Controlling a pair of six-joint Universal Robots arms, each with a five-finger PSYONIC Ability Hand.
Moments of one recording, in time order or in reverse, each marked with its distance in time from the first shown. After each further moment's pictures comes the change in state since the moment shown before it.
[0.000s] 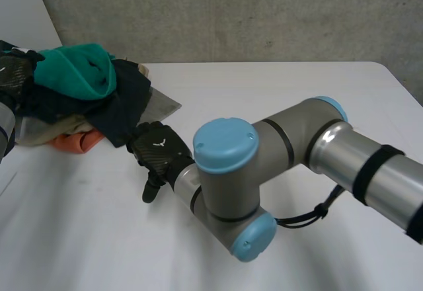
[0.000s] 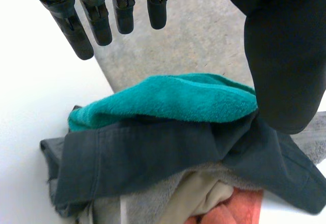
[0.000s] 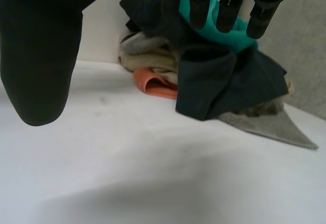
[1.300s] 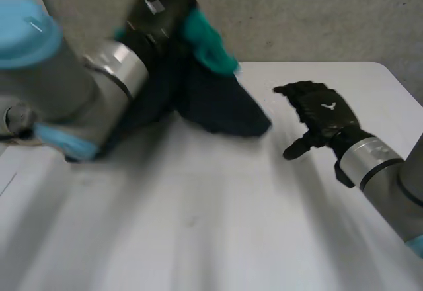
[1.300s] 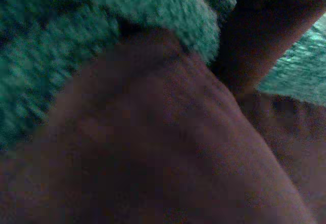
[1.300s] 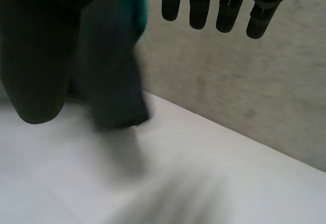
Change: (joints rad) left arm -0.438 -0.316 0.507 0.113 0.277 -0.021; right arm -0.623 -0.652 0.886 -0.330 -0.159 -0.031; left_hand 0.883 0.924 0.927 0.937 0.867; right_hand 0.000 0.000 0.000 0.000 0.000
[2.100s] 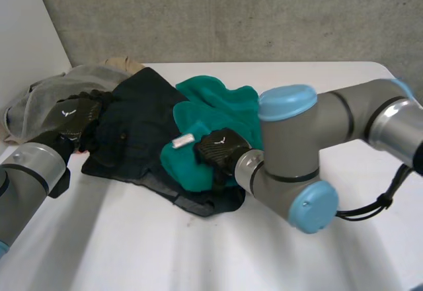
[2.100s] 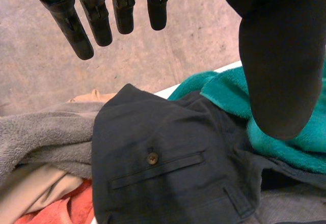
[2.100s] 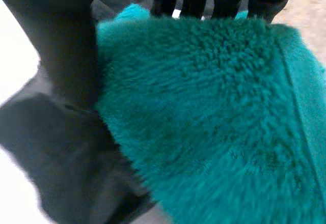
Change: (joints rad) left arm 0.314 0.369 -0.742 -0.064 -0.047 -0.064; right arm 0.415 0.569 -0.778 0.567 0.158 -0.254; left_hand -0.871 -0.923 -0.922 -0.936 -0.868; right_hand 0.513 0.538 0.529 0.529 0.510
